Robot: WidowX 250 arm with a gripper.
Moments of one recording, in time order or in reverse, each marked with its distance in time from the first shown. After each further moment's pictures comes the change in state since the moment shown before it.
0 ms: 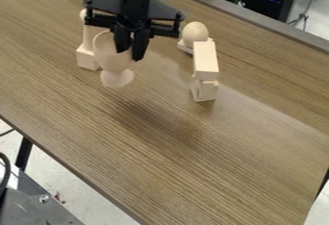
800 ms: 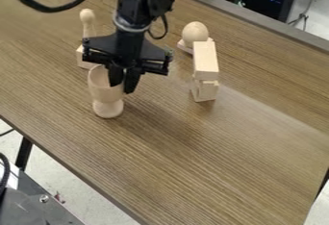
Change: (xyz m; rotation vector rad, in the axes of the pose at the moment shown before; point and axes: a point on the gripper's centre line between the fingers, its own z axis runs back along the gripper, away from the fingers) arm -0.014 0.007 -0.043 0.058 0.030 0.020
